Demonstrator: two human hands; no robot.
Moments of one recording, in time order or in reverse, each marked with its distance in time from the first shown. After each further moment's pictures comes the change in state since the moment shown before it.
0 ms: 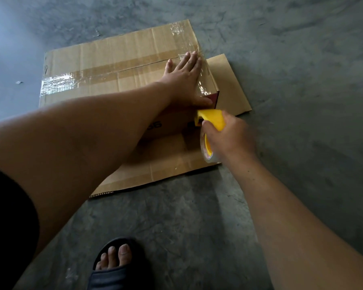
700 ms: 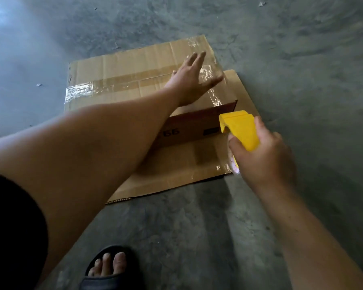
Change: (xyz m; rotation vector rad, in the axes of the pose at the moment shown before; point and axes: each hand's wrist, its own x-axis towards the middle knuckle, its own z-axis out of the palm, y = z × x) left_hand -0.009 -0.002 -0.024 -0.449 0.247 -0.197; right_hand -0.021 0.017 -0.049 -0.115 0.173 -0.154
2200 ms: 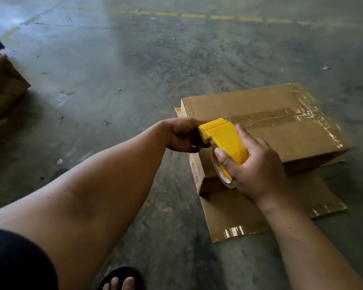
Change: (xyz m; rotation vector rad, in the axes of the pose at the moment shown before) left_hand -0.130 -0.163 -0.103 -1.316 -0.490 -0.594; right_hand -0.028 -0.184 0.040 0.174 -0.179 -0.454
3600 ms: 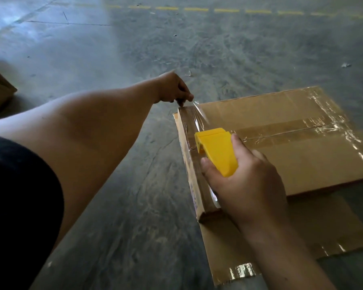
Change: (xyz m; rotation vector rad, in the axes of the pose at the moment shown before) left_hand 0.074 0.122 -0.112 0.992 0.530 0.355; right_hand 0.049 -0.025 0.016 -0.019 -0.187 0.149
